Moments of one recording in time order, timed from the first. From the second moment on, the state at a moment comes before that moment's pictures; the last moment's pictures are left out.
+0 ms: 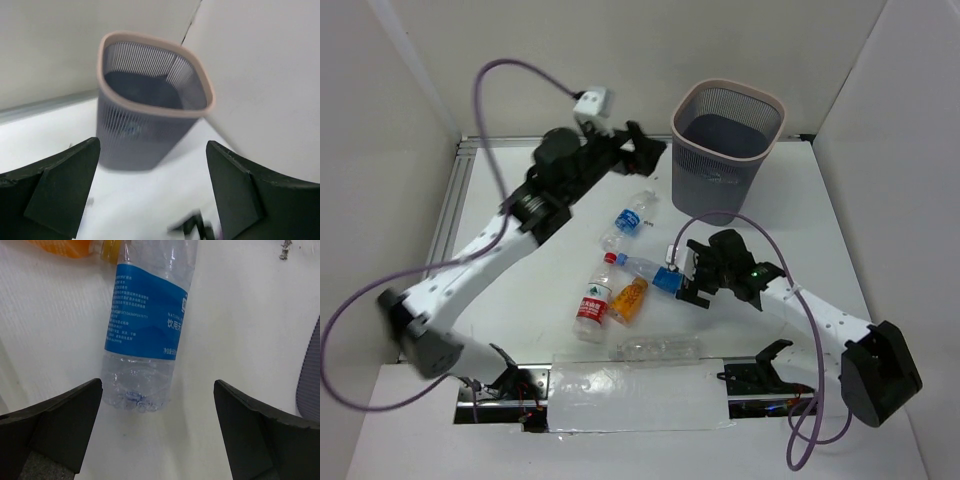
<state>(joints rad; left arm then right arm) -0.68 1.55 1.63 -0.03 -0.04 -0.37 0.53 1.07 0.57 -0.29 -0.33 -0.74</state>
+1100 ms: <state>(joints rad) -0.76 1.03 0.67 -0.44 -0.18 -0.51 0.46 1.32 1.01 -0.45 -0.48 -0.70</state>
